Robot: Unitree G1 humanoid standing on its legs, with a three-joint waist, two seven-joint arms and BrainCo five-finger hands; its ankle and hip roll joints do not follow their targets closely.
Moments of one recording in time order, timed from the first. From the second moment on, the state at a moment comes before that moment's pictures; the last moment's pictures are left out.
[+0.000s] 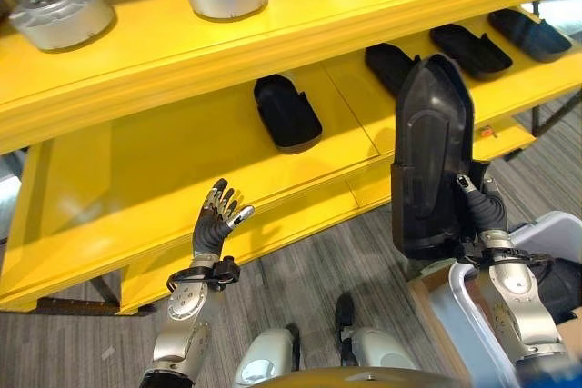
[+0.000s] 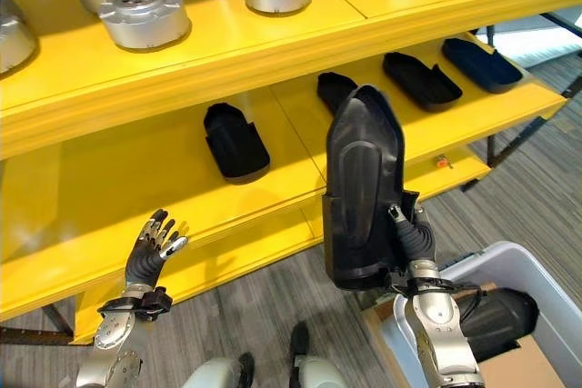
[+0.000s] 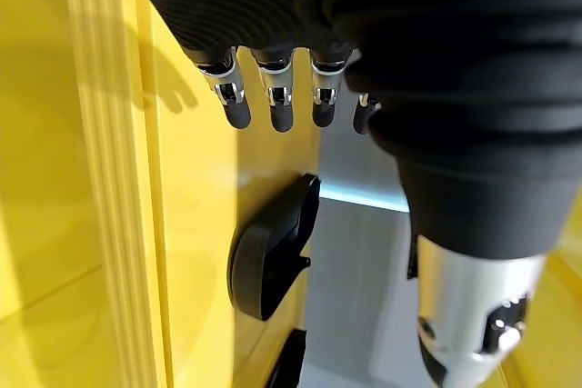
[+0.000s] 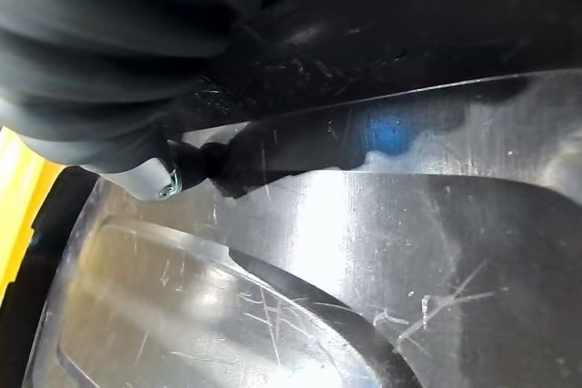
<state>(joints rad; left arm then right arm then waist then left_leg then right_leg) 0.15 0.31 -0.08 0.05 -0.53 -0.23 0.09 0.06 -0.40 0.02 -0.03 0.34 -0.19 -0.16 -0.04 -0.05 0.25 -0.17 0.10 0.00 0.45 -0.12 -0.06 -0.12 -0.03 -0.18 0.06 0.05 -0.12</state>
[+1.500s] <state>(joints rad) 0.07 0.47 -0.17 0.03 -0.60 -0.20 0.10 -0.80 -0.52 0.31 0.50 0.57 -0.09 -0.26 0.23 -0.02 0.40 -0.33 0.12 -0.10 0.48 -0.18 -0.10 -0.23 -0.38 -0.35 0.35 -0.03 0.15</state>
